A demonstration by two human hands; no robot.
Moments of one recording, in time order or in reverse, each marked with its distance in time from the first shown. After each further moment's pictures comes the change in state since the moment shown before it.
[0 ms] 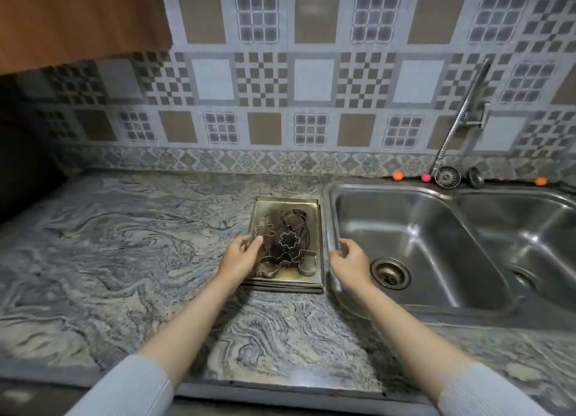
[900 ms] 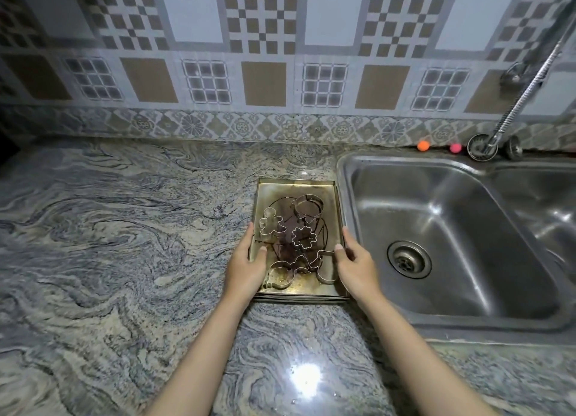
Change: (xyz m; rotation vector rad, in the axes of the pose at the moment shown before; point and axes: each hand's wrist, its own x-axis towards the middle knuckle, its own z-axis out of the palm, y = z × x) left_hand 0.041 -0.033 0.014 -0.087 -0.072 -0.044; right_hand 0.042 0.025 0.056 -0.018 -0.031 0.117
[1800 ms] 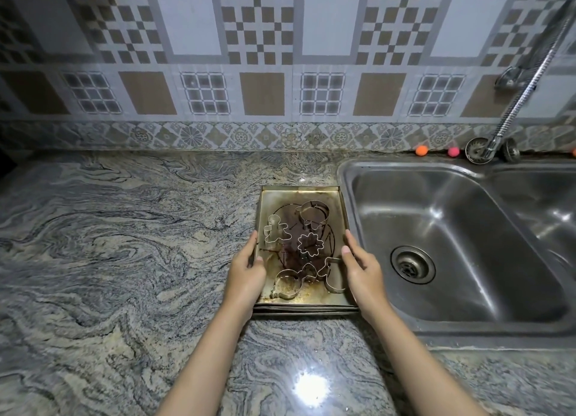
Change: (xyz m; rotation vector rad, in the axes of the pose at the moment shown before) left_hand -0.010 0.024 -0.011 -0.115 -0.048 -0.082; right_hand -0.008 -0.005 0.000 0.292 0.026 -0.085
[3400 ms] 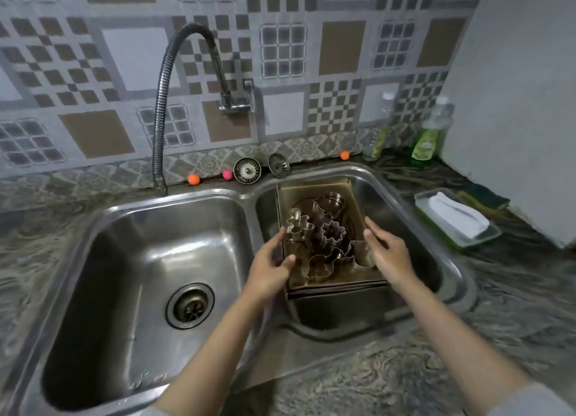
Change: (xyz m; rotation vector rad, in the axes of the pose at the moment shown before) left_hand -0.063 0.098 0.568 0.090 -0.464 0.245; right_hand 0.122 0.098 -0.599 -0.106 0.285 0.025
